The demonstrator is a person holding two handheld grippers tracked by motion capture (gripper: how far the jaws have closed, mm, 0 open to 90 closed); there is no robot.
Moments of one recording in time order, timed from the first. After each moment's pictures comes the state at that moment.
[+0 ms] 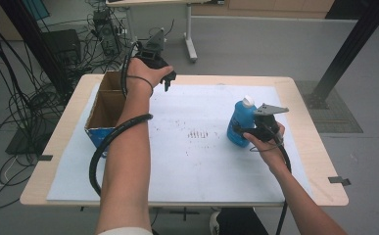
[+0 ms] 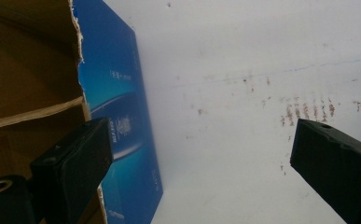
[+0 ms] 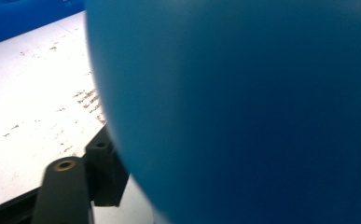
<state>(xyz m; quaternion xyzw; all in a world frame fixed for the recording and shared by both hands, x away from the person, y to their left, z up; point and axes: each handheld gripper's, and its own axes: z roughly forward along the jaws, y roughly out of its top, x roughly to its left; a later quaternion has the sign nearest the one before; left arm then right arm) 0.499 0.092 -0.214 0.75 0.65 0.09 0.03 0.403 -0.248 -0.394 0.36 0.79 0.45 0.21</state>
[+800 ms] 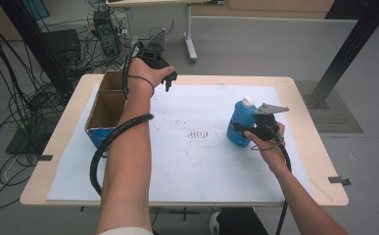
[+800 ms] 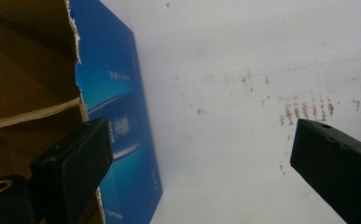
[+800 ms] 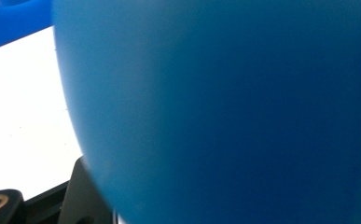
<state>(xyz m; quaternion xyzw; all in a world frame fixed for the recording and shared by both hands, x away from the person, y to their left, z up) 0.499 0.090 -0.214 0.75 0.65 0.10 0.03 0.406 -0.249 -0.397 0.37 0.79 0.45 0.20</state>
